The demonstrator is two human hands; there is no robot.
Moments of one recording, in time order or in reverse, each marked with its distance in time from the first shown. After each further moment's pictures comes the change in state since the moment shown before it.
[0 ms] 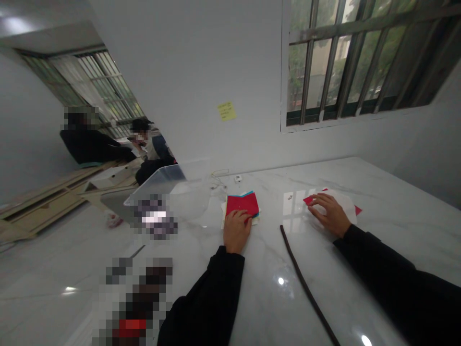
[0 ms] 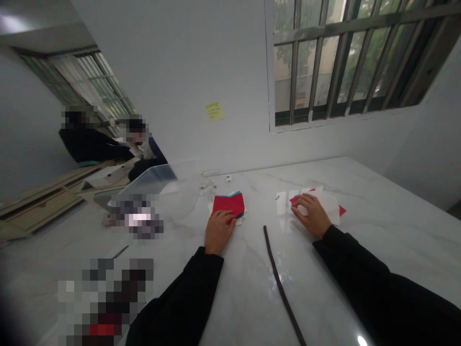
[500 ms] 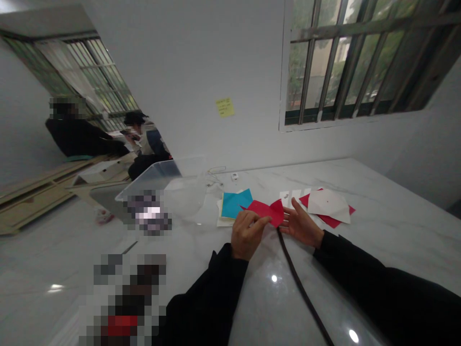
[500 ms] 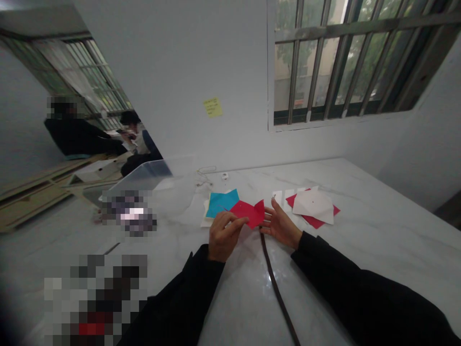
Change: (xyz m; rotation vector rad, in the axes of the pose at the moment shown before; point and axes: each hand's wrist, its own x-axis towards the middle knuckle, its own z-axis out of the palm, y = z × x) left_hand -0.009 0.070 -0.015 -0.189 0.112 0.189; right_hand 0.015 -0.104 0.032 1.494 -0.502 0.880
